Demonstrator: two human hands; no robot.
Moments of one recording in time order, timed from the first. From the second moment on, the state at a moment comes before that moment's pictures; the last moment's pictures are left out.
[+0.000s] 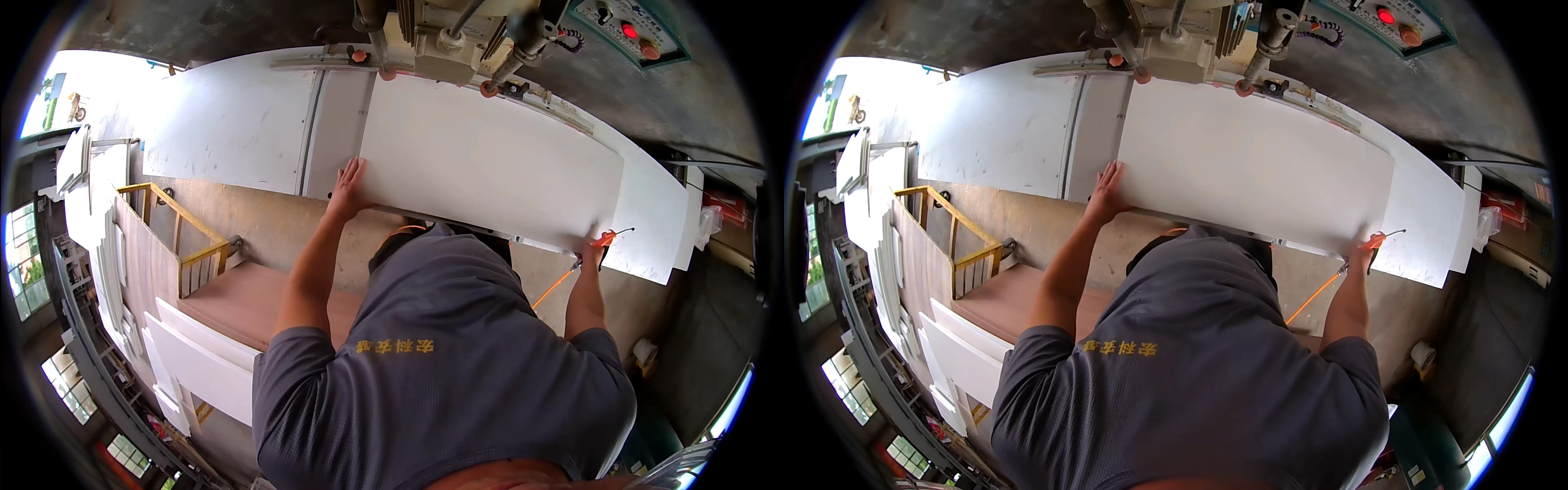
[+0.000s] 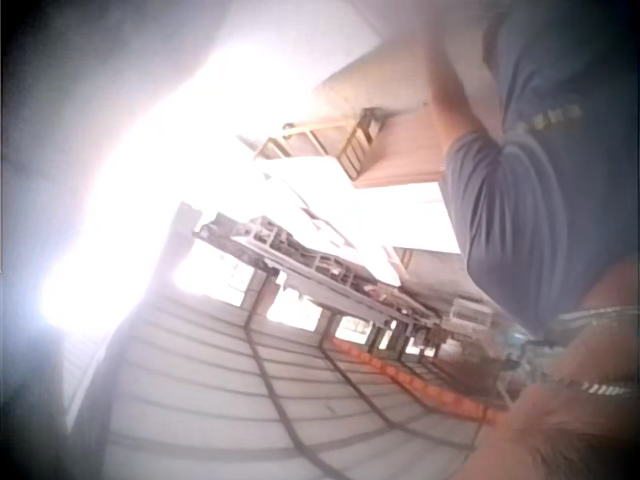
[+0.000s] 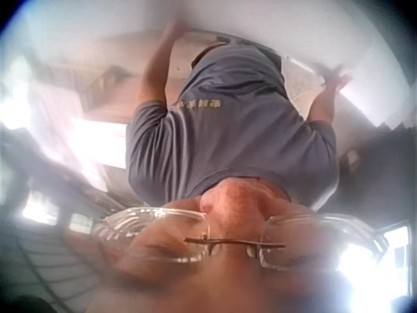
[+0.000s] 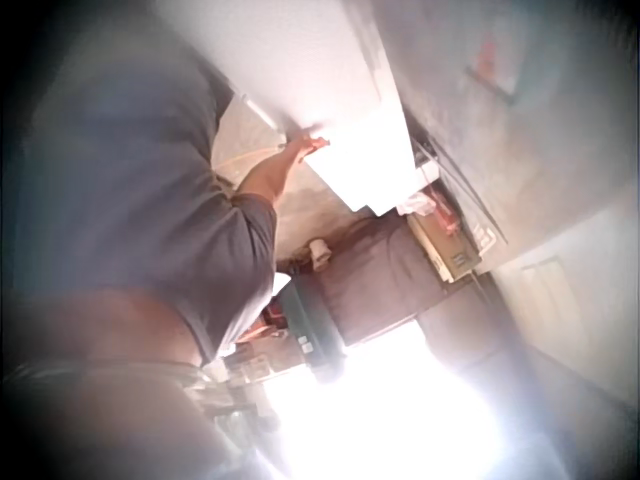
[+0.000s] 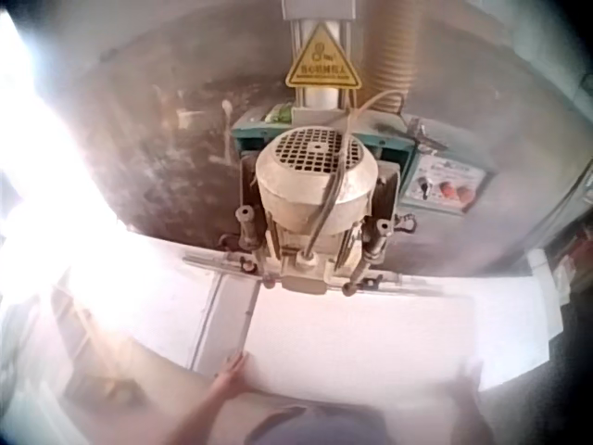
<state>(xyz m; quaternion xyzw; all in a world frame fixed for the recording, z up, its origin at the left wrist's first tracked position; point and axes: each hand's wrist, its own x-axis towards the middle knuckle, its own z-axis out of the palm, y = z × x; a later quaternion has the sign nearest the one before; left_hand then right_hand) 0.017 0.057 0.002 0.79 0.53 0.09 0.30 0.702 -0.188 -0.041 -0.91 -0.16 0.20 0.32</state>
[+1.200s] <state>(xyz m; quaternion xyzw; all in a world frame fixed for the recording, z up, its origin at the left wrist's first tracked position) 0.201 0.002 0.014 0.88 0.43 -0.09 0.18 0.462 -0.152 0.123 -0.79 -0.34 0.46 0.25</state>
